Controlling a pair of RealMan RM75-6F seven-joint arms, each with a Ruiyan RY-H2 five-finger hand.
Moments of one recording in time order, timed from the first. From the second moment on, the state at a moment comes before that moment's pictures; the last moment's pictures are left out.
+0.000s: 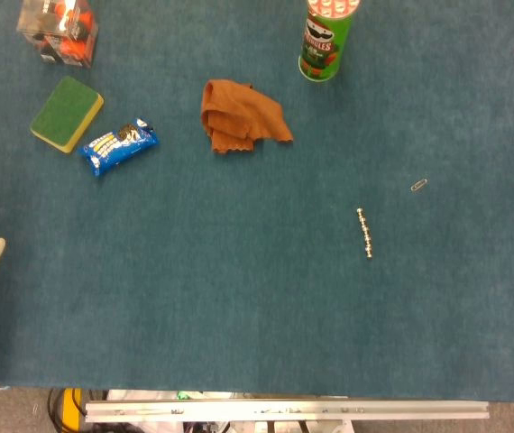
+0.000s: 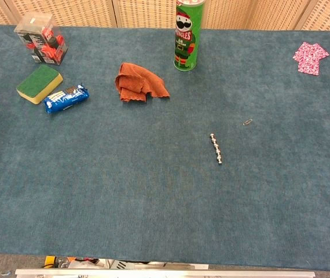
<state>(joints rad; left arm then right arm) -0.08 -1.17 -0.05 -1.69 1.46 1.48 0.09 0.17 -1.12 0.03 -1.52 -1.51 1.33 0.13</state>
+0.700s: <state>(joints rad) -0.08 -1.17 -0.05 -1.70 1.46 1.49 0.10 0.18 -1.11 0.02 -1.53 -1.53 1.33 0.14</state>
